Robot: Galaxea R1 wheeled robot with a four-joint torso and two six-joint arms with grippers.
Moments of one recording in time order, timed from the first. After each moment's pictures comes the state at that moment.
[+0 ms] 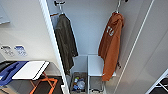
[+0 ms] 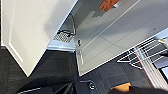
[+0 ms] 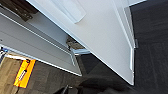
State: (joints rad) left arm 1.32 2.11 -1.30 0.03 -0.39 0.21; right arm -1.15 1.94 -1.44 -0.49 0.28 0.53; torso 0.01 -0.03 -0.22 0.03
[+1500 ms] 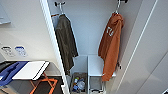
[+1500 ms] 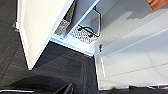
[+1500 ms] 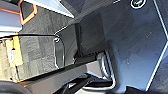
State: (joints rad) left arm 1.20 2.77 -2.06 -0.34 -0.41 0.14; right arm -1.53 2.69 -2.17 -0.39 0.21 0.57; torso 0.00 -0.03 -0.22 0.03
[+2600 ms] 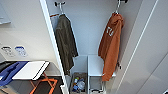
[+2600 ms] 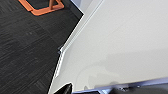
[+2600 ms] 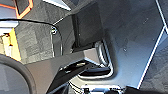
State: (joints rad) left arm 1.04 3.00 -2.56 -0.80 -0.54 0.01; right arm -1.57 2.72 -2.20 -0.39 0.20 0.57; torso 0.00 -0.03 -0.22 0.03
